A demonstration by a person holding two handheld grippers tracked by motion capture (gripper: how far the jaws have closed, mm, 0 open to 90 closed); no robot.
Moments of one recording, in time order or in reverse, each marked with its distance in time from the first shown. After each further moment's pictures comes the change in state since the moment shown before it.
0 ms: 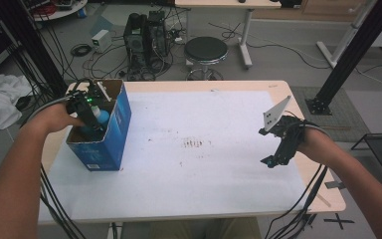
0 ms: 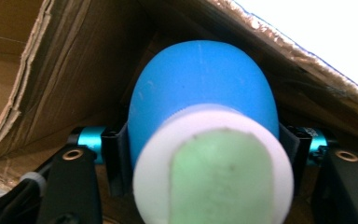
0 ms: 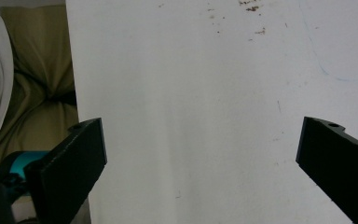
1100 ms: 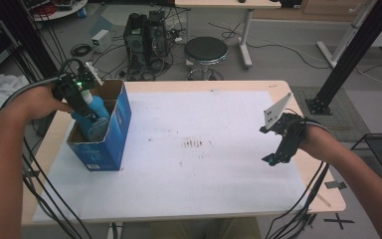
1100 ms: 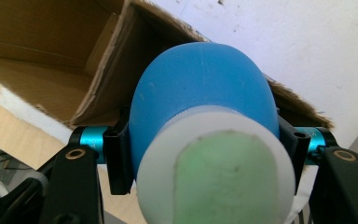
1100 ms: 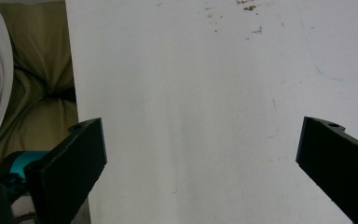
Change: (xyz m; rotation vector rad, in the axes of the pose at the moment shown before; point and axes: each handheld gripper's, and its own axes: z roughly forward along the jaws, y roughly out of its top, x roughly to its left) left arm -0.008 0.001 -0.053 -0.051 0.030 0.005; right arm -0.003 0.002 -0.005 0.018 0.001 -0.004
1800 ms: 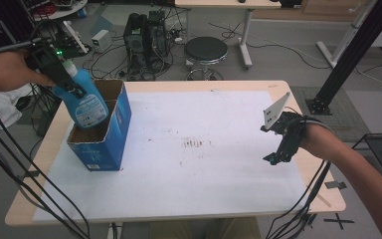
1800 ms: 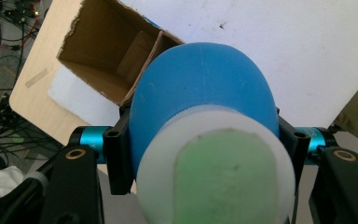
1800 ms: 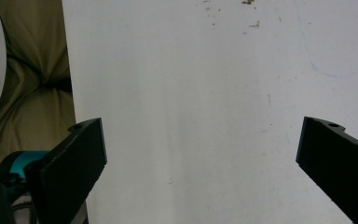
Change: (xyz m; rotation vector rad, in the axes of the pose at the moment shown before) left arm -0.004 0.007 -0.095 -0.036 0.051 -0.048; right arm 0.000 0.004 -0.002 0.025 -0.007 -0.038
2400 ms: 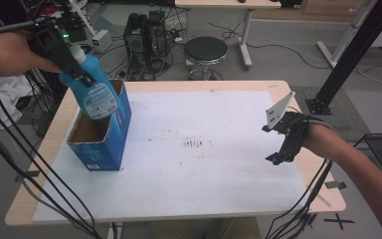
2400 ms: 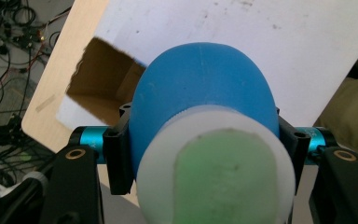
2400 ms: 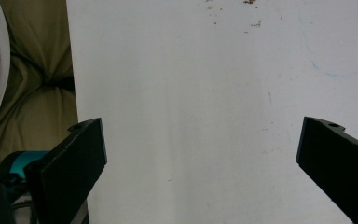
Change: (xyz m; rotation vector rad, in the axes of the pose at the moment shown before) left arm -0.018 0.024 -0.041 -0.054 0.011 0.032; right arm -0.002 -0.005 -0.003 -0.011 -0.004 -0.011
